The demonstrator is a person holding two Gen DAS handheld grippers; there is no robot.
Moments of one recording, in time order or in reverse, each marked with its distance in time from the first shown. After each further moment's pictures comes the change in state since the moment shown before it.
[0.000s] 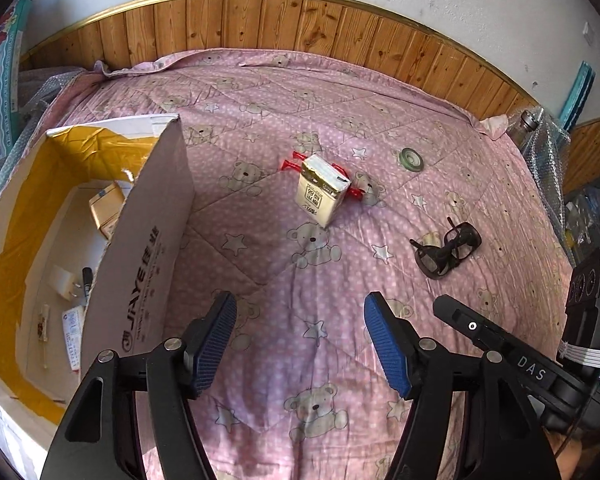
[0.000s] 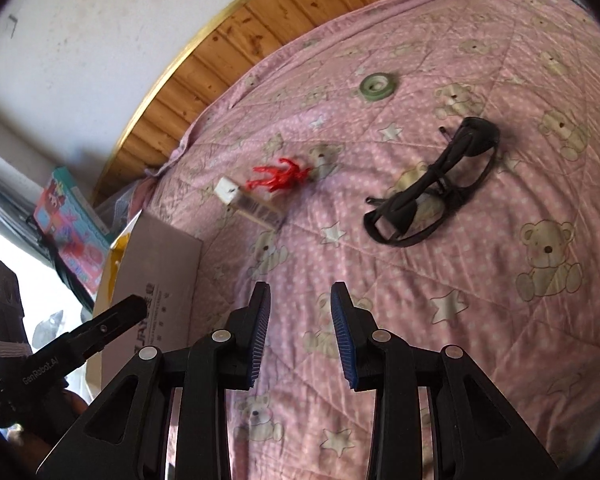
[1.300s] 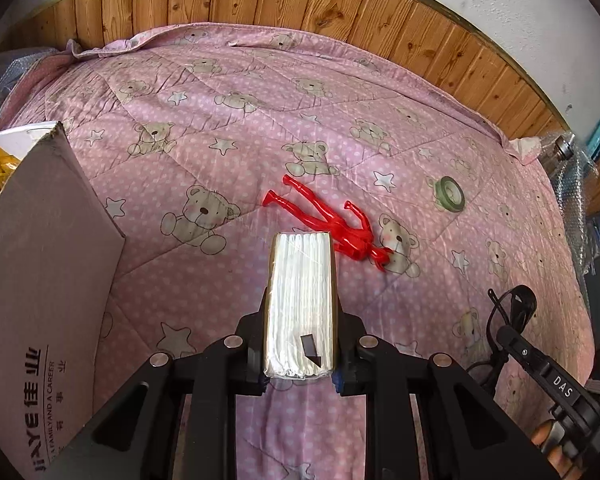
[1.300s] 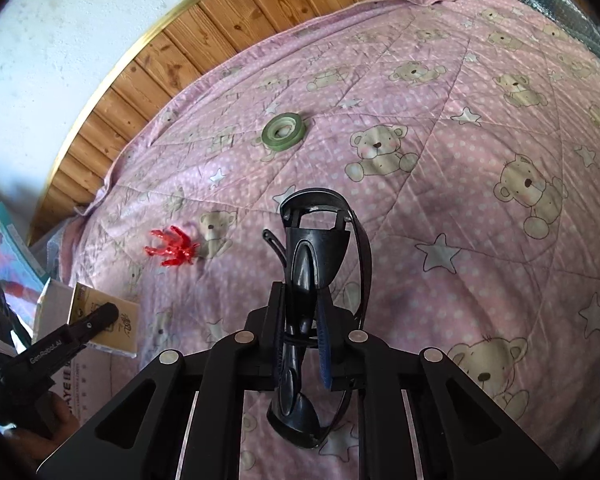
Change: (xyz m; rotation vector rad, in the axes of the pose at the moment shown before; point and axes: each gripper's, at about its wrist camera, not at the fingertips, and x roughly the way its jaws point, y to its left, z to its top) left arm 0.118 0.006 0.062 -0.065 0.013 -0.023; right arm 0.038 -0.049 0.057 0.006 -0.054 -0.197
